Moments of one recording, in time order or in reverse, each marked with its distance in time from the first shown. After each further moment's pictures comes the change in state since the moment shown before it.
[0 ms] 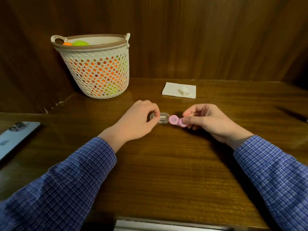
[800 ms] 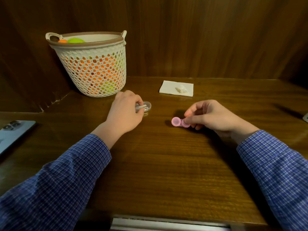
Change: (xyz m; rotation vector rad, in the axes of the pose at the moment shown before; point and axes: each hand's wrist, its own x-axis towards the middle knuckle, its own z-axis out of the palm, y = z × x) left_hand 0.005 -0.010 -0.008 0.195 0.194 -0.220; right_hand -0.004 -0.008 -0.018 -0.134 -0.041 0.097
